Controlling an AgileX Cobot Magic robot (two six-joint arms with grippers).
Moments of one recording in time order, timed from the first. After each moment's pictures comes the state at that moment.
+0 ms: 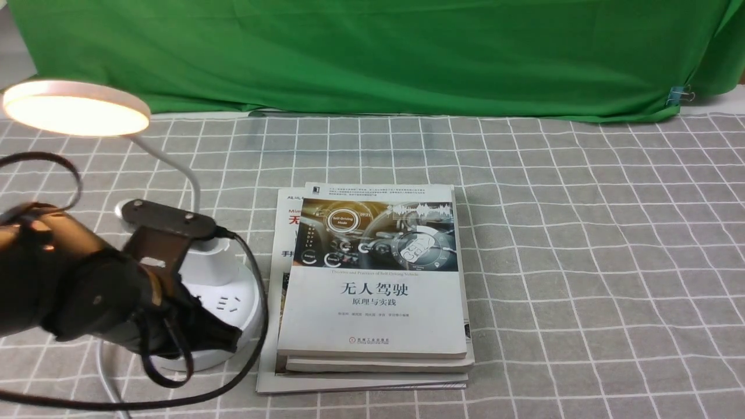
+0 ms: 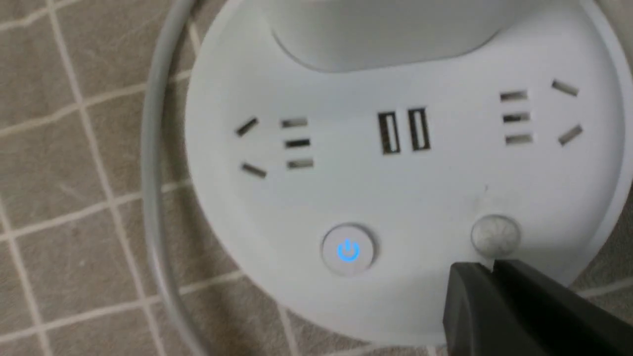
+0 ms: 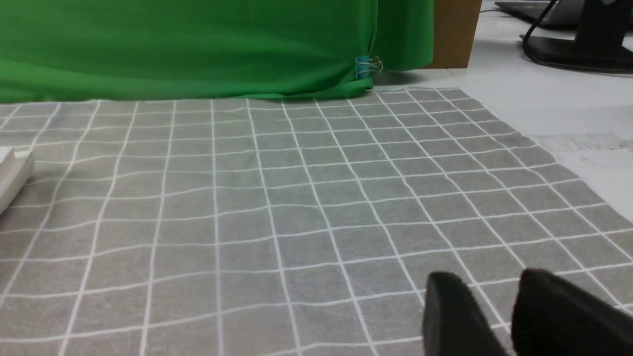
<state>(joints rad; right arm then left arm) -0.12 0.00 0.01 -0.16 0.23 0.11 -0.35 1.41 -0.70 0.22 0.52 -0.23</state>
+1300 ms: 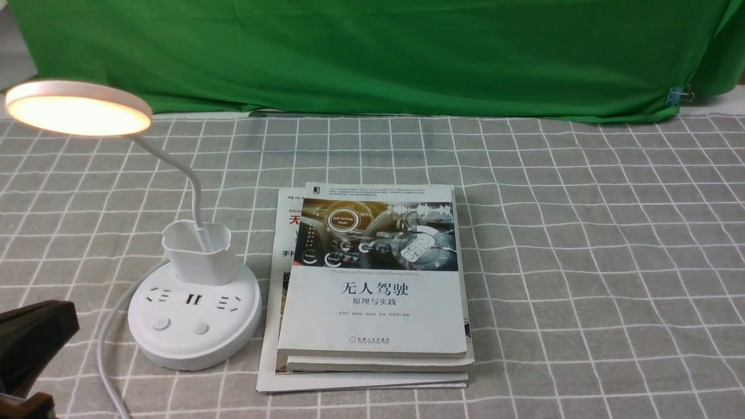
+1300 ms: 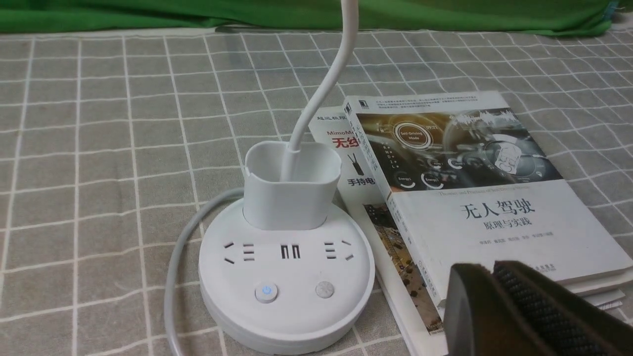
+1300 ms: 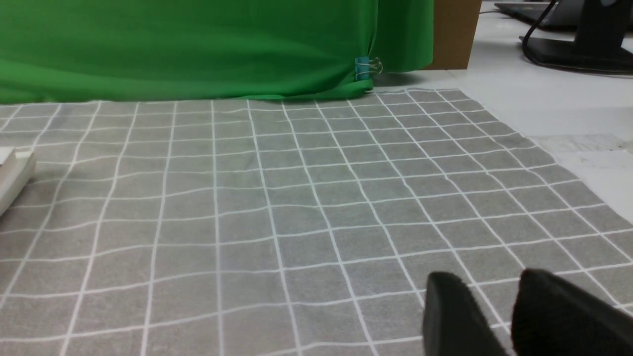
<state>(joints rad) -0.12 0.00 0.01 -0.16 0.23 0.11 -0.35 0.39 -0.45 0.02 0.54 -0.15</state>
